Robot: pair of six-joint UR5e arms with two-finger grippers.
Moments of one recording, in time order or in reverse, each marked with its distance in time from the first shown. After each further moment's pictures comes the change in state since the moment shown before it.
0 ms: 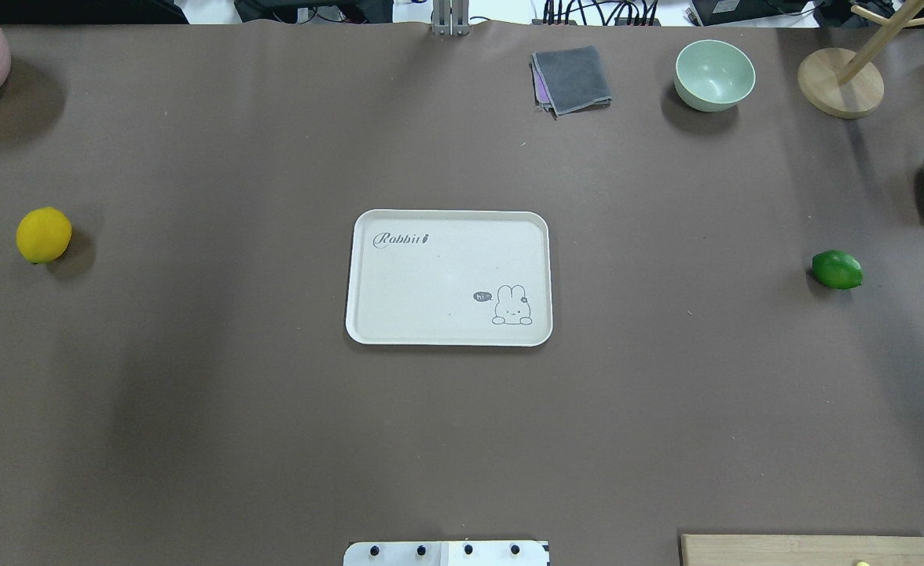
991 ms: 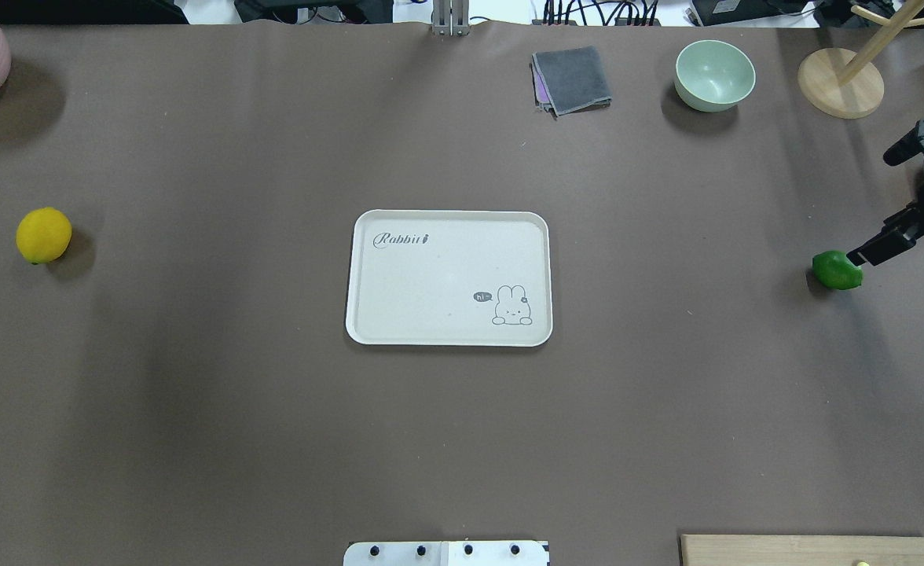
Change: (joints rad) left arm 0.103 -0.071 0.099 -0.113 0.004 -0.002; right arm -0.270 0.092 -0.137 0.113 -0.075 0.000
